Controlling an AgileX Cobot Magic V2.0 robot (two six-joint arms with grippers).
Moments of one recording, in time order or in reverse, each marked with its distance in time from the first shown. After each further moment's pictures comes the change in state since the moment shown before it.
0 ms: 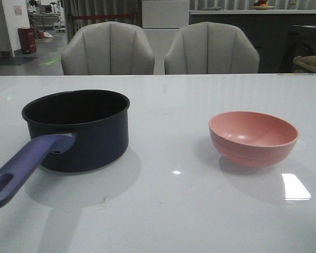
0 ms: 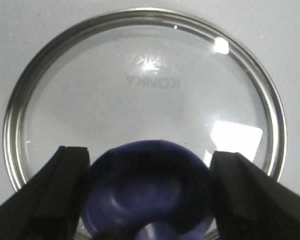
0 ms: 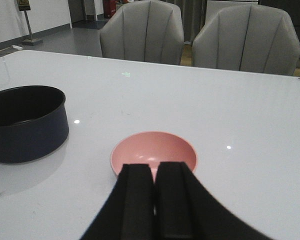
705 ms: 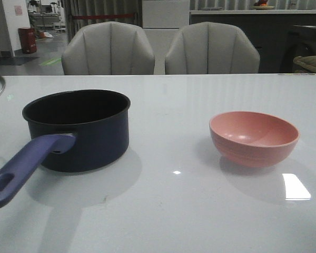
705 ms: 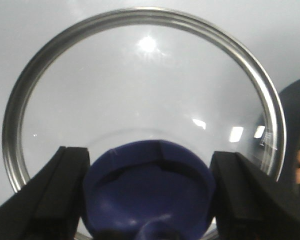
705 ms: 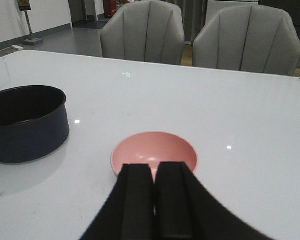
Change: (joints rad) left arm -0.065 -0.121 -0.225 -0.047 0.105 0.000; right arm 0.000 0.000 0.000 0.000 0.000 0.000
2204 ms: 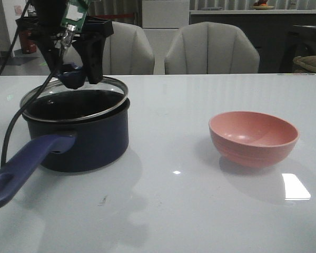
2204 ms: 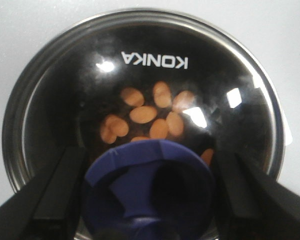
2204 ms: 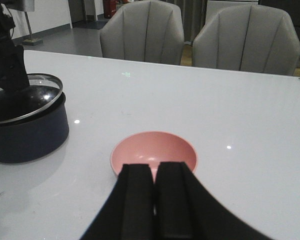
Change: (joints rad) left arm -0.461 0.257 -0.368 0.087 0.214 0.020; right arm 0.000 0.000 0.000 0.000 0.000 0.000
